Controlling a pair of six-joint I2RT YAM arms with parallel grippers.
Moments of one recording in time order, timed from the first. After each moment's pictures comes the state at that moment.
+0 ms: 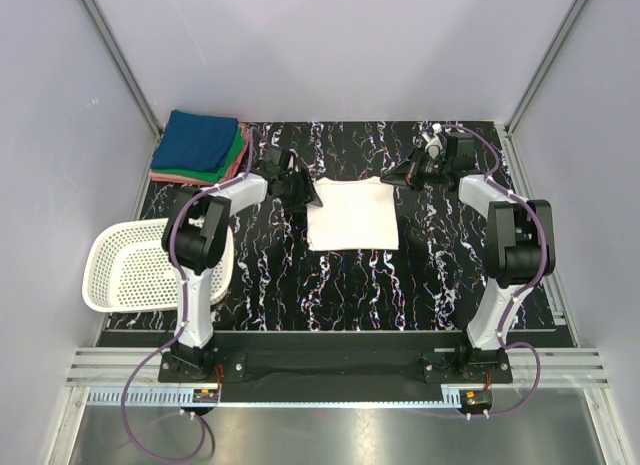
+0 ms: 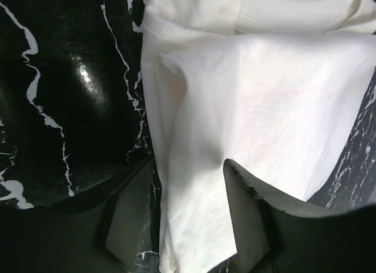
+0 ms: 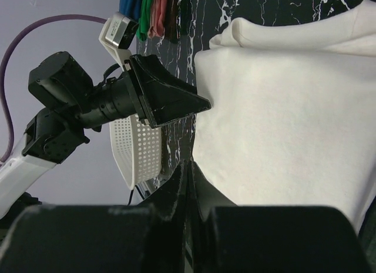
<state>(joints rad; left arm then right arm) -0.37 2.10 1.45 -0.29 0.32 -0.65 0.05 1.89 1.25 0.05 -0.91 0.74</state>
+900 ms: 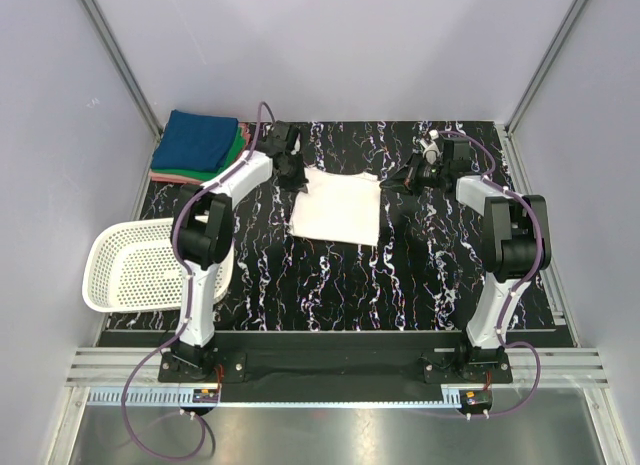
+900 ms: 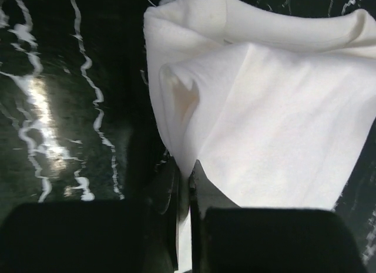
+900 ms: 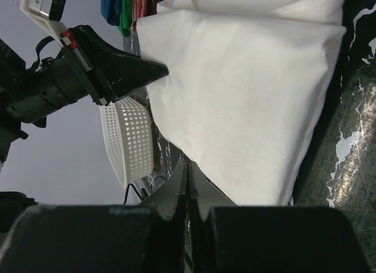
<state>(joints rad) -0.38 2.18 1.78 -0.60 0.14 -0.52 0.05 1.95 1.26 0.02 -0.90 0.71</state>
